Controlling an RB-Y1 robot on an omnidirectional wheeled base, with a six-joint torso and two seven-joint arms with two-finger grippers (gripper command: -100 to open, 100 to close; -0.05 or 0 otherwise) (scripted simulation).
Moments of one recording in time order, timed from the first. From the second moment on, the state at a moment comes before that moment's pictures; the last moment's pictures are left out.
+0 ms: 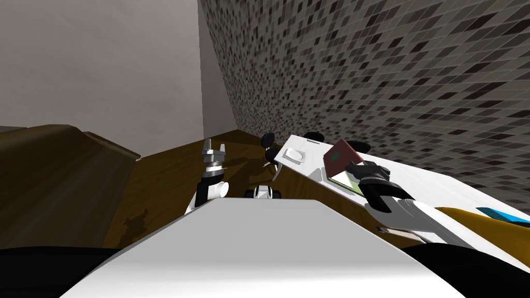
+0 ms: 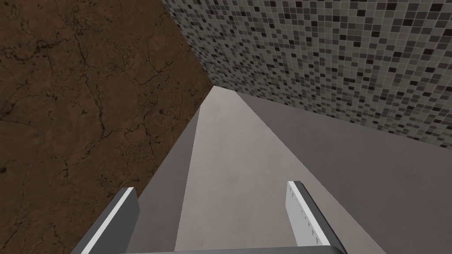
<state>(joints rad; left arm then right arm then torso) 0.46 0.04 0.04 -2.21 0.12 -0.47 0.08 0.79 -0.80 -0.50 -2.13 0.59 0.44 0.65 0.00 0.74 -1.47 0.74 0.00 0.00</state>
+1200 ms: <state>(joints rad) 0.46 0.04 0.04 -2.21 0.12 -0.47 0.08 0.56 -0.65 -0.51 -1.96 0.48 0.28 0.48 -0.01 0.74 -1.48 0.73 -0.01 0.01</state>
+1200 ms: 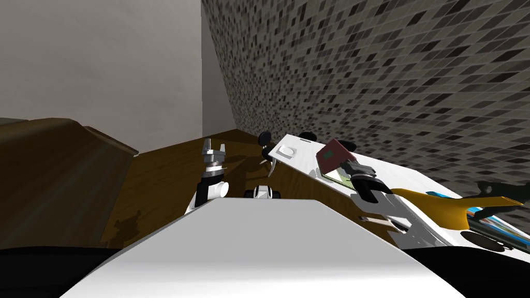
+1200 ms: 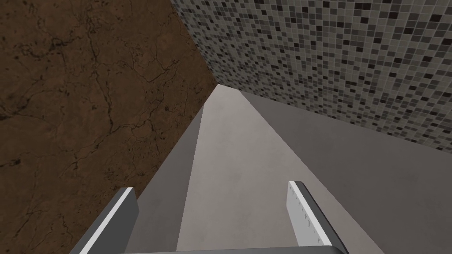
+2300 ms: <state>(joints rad) 0.46 0.04 0.04 -2.21 0.12 -0.47 0.08 0.39 -0.51 -0.51 -1.80 0.45 0.14 0.40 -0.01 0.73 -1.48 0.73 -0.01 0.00</state>
